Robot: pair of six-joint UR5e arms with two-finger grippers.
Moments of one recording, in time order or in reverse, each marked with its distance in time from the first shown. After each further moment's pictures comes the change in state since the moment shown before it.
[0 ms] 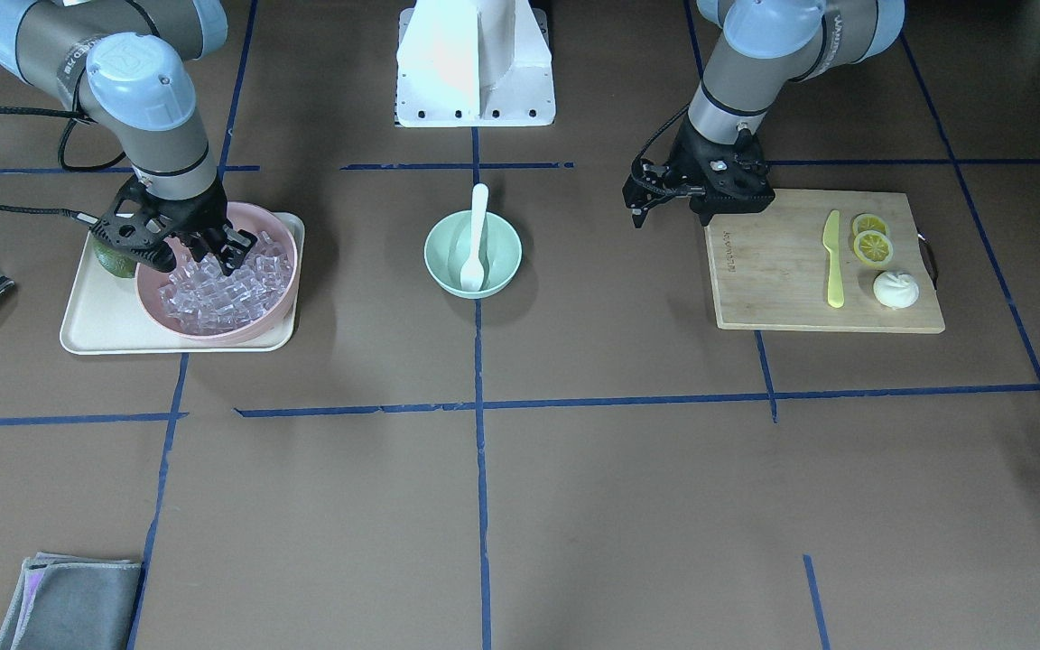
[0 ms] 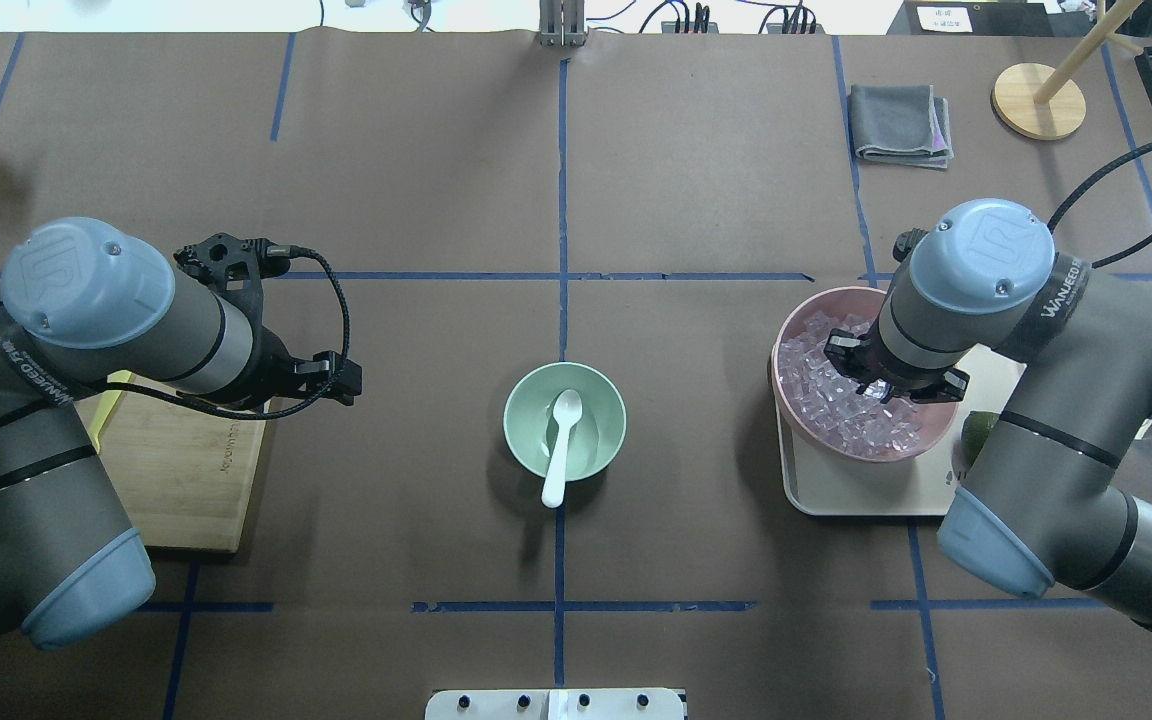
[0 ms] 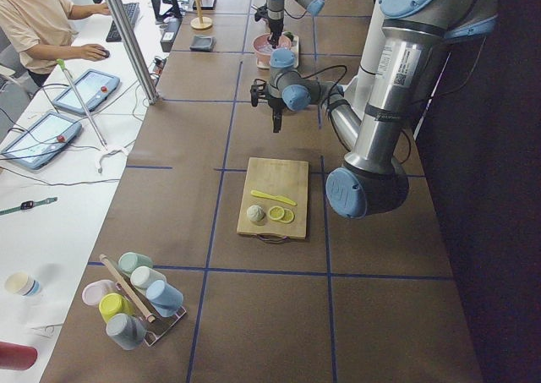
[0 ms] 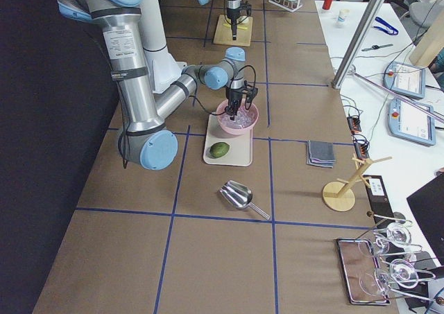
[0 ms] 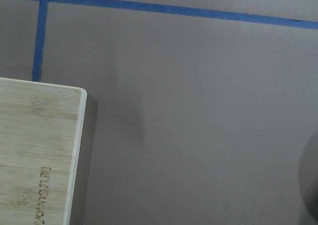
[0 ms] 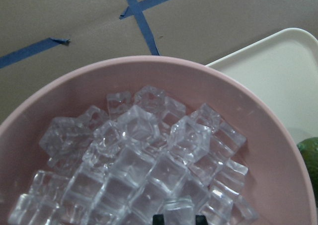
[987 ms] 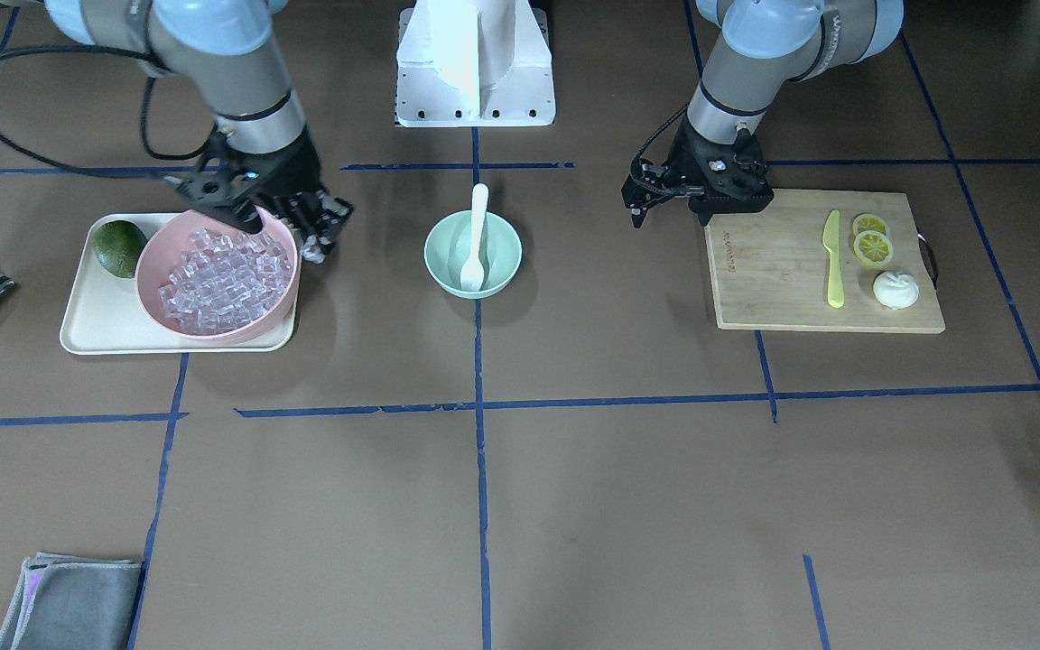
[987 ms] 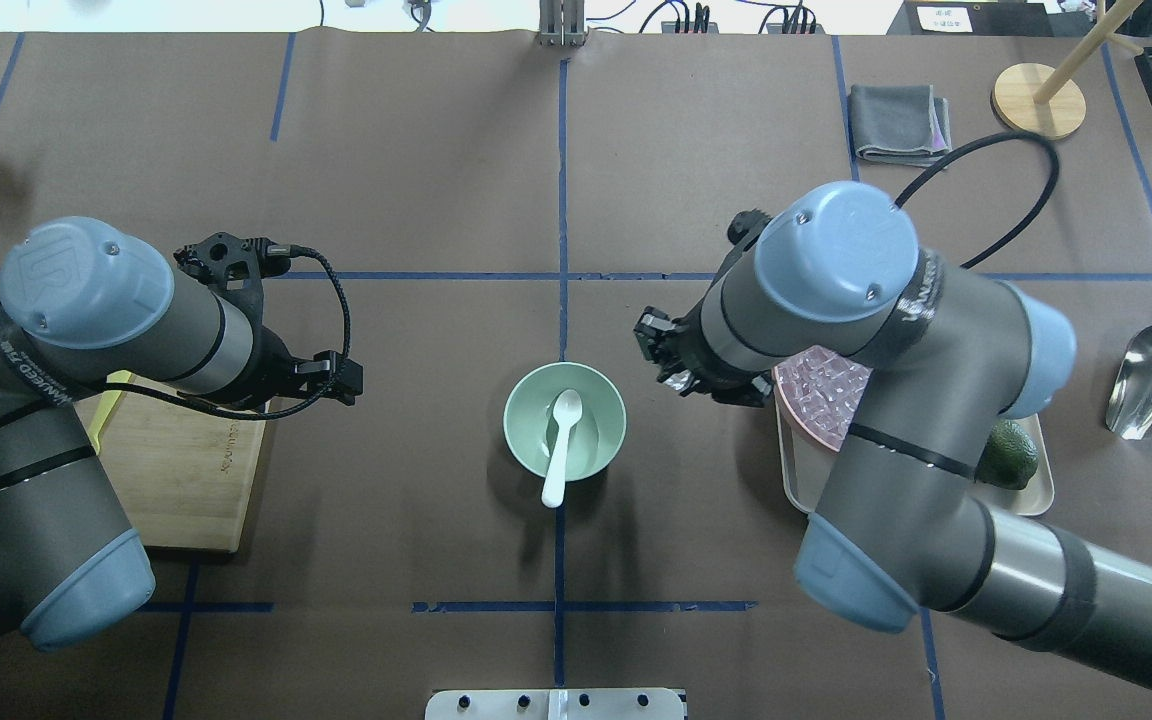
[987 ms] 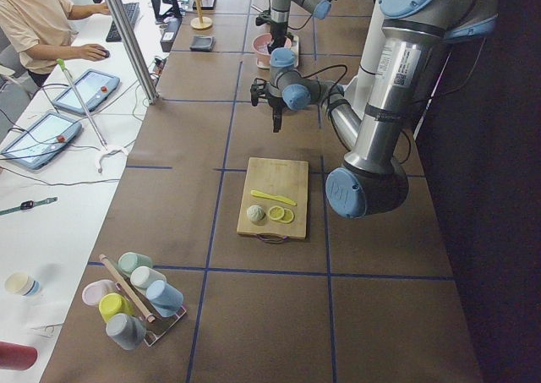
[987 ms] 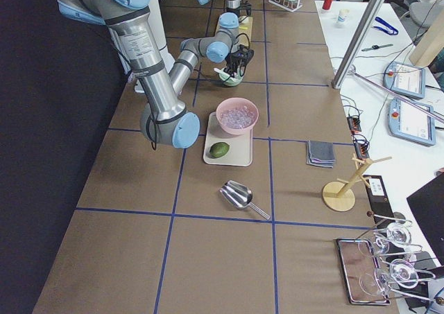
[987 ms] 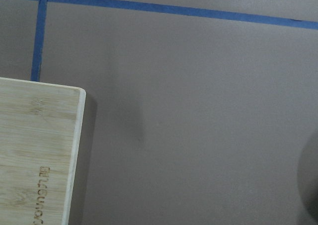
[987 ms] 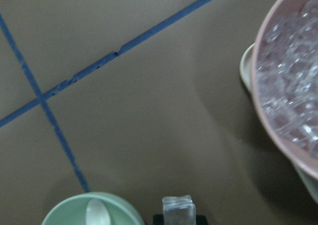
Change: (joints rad) left arm 0.000 -0.001 -0.006 0.000 0.000 -0.001; right arm -0.129 0.277 -0.073 0.214 0.001 0.302
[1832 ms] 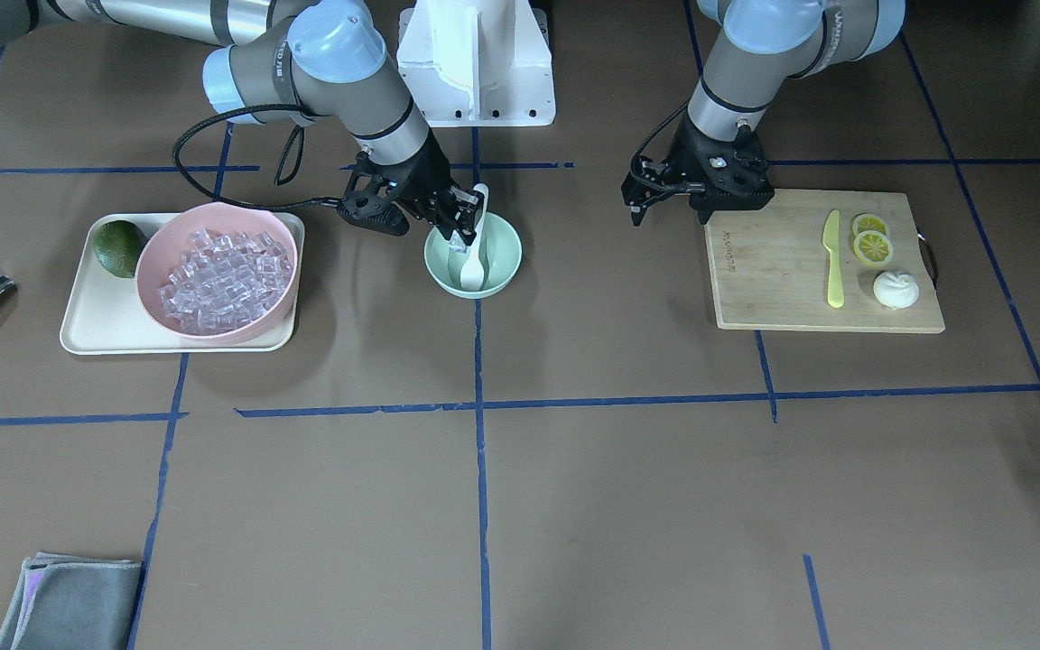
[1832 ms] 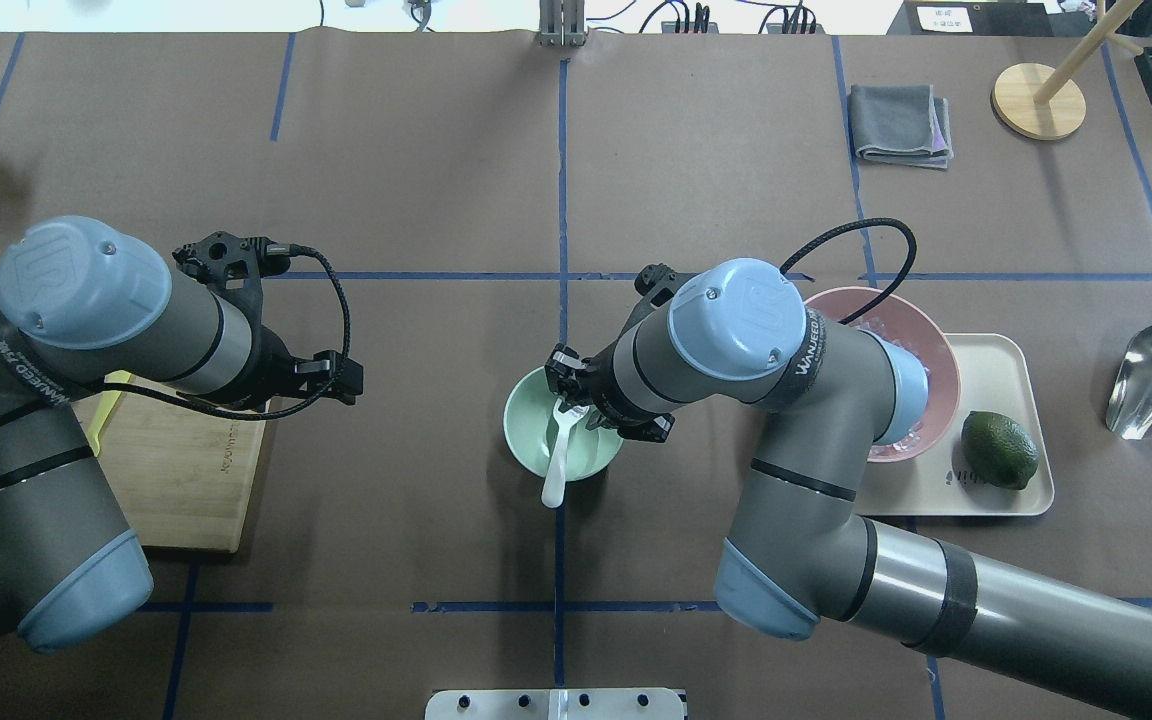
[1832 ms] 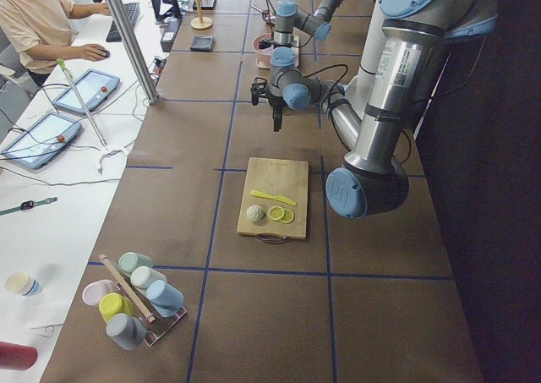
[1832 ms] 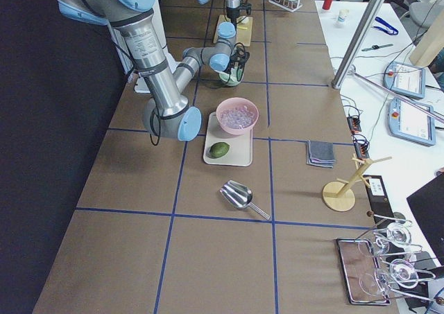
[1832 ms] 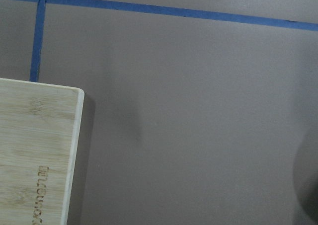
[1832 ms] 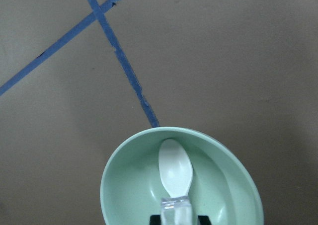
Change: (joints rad) left arm 0.000 0.001 -0.008 0.000 0.000 -0.001; right arm -0.068 0.061 -0.170 0.253 -0.017 0.068
